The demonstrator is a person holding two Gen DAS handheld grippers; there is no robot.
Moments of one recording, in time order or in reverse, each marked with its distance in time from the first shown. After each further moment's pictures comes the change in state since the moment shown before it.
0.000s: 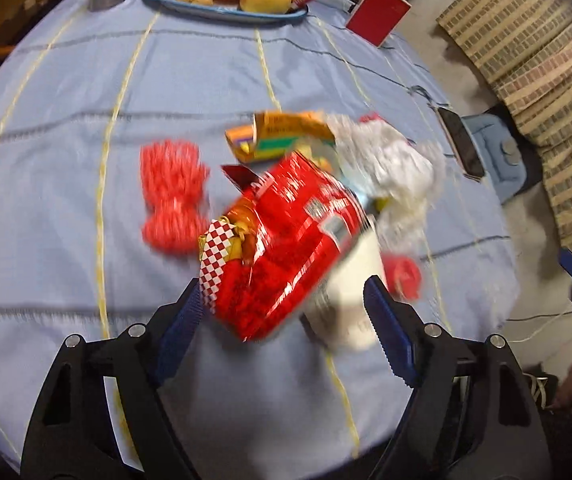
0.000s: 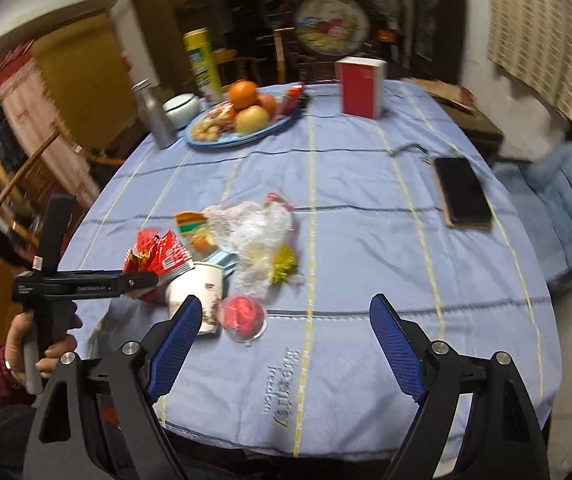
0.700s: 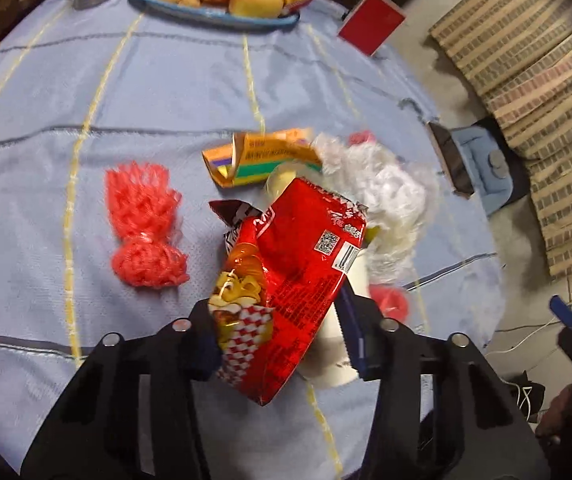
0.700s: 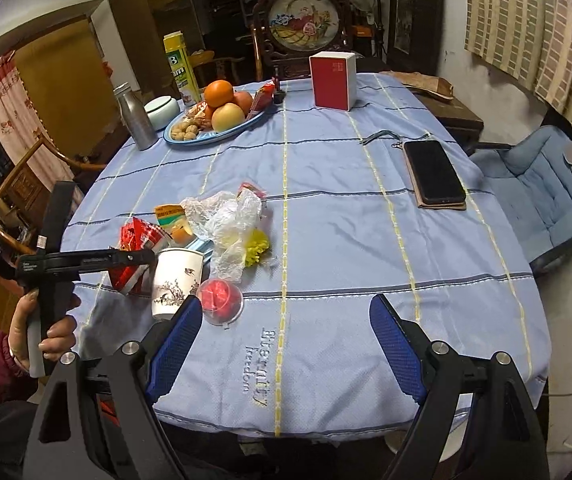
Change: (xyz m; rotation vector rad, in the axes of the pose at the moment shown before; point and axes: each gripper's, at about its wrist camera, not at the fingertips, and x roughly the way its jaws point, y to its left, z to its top) left arm 0.008 -0.001 0.023 -0.018 -0.042 -0.060; right arm -0.016 -0.023 -0.024 0.097 -0.001 -0.049
